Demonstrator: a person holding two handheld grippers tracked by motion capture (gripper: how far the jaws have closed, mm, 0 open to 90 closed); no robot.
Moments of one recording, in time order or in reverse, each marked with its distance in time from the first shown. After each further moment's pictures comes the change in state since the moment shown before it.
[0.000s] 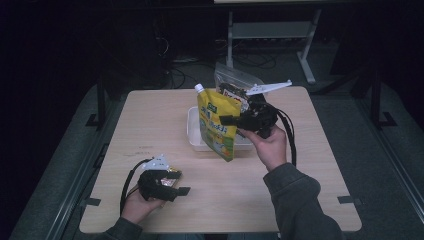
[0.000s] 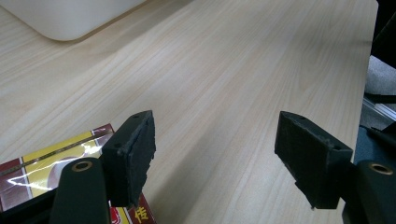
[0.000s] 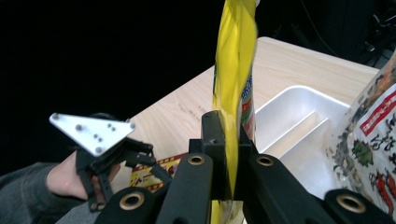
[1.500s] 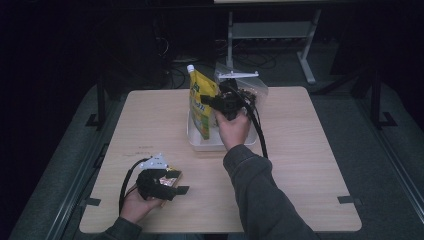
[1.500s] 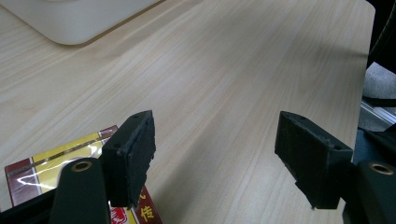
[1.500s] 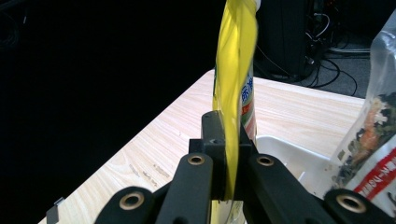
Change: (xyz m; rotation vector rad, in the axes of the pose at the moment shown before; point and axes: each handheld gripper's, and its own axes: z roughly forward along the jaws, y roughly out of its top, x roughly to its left) left arm 0.003 0.000 -0.003 -0.016 -0.004 -0.004; right arm -0.021 0.032 0.086 -0.122 -0.203 0.126
